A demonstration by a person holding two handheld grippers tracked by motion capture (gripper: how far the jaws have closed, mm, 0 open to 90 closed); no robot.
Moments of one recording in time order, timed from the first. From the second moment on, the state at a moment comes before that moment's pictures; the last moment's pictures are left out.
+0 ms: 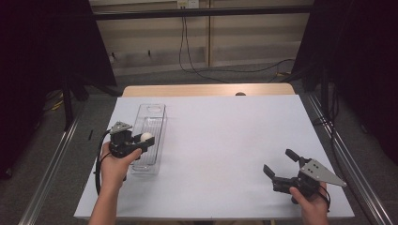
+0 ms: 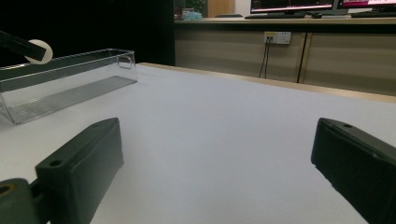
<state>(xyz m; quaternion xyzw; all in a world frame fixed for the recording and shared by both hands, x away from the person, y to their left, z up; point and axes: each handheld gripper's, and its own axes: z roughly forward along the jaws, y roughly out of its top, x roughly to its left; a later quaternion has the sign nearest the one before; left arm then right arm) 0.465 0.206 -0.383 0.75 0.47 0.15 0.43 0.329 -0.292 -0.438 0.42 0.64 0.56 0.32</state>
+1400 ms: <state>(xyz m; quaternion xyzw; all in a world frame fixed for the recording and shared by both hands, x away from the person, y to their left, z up) 0.462 0.215 -0.390 0.74 0.47 0.18 0.45 0.328 -0.293 -0.438 0.42 0.64 0.56 0.32</state>
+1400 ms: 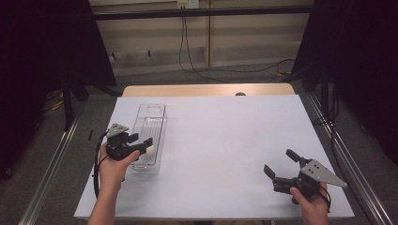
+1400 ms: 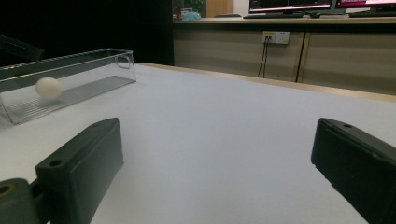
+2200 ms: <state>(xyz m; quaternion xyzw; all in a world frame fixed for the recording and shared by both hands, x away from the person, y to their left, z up) 0.445 0.225 -0.390 0.71 0.47 0.20 0.49 0.328 -0.293 -0.439 0.42 0.64 0.56 0.32</state>
